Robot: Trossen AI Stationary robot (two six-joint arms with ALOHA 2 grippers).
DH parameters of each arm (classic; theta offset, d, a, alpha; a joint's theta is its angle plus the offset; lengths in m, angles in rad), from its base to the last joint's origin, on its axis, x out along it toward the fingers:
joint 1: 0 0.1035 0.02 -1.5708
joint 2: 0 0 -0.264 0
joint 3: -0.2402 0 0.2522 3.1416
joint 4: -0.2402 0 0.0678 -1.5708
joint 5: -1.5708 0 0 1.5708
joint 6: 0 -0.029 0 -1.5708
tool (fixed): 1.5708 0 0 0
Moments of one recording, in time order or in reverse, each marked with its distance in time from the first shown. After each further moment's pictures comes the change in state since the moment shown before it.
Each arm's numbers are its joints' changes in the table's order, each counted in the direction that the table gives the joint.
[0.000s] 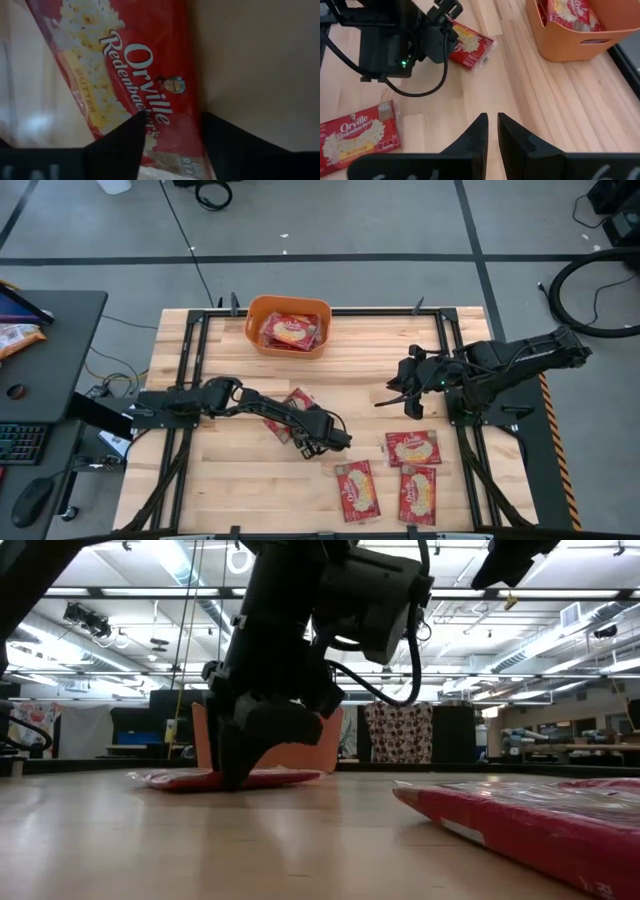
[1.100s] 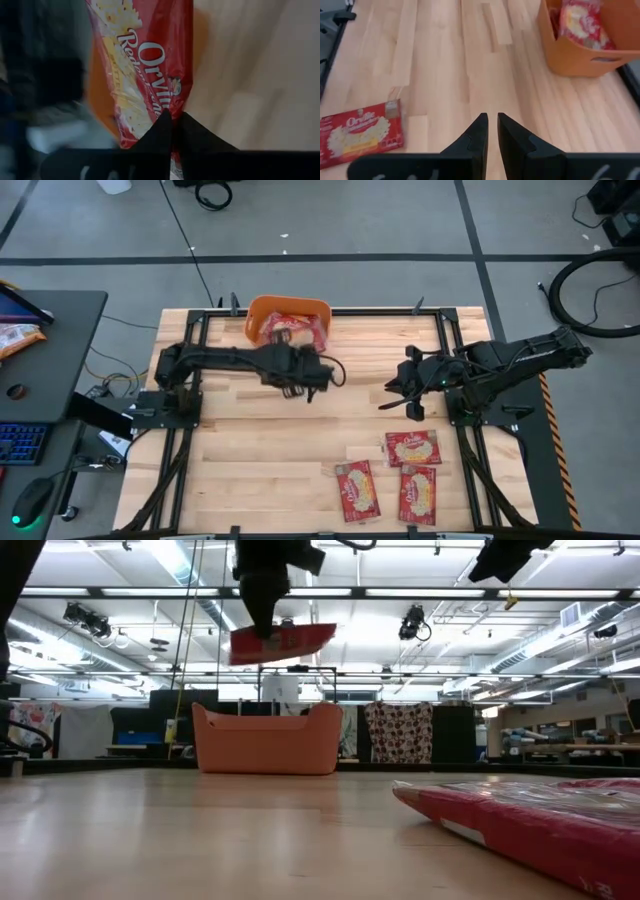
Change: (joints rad) left arm 0.211 -0.442 -0.002 -0.094 0.510 -0.590; right arm 0.000 0.000 0.000 0.044 0.033 0.095
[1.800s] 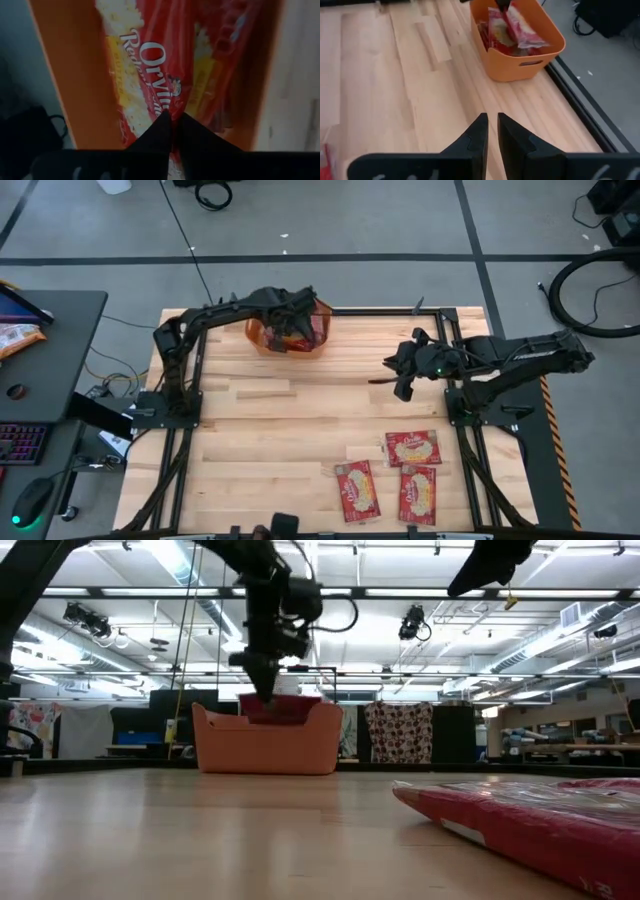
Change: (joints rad) left arm 0.511 0.000 0.204 0.428 -0.347 -0.943; right arm -0.103 0.000 0.000 0.032 -0.211 -0.030
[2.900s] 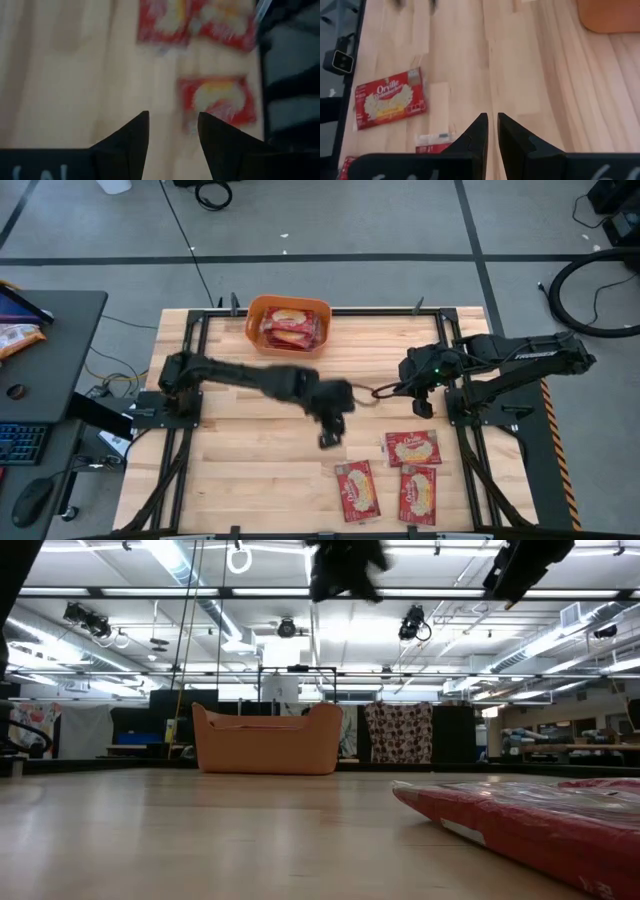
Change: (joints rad) left arm -0.617 0.049 -0.186 0.253 -0.455 0.996; right arm -0.028 -0.011 0.000 -0.164 0.491 0.030
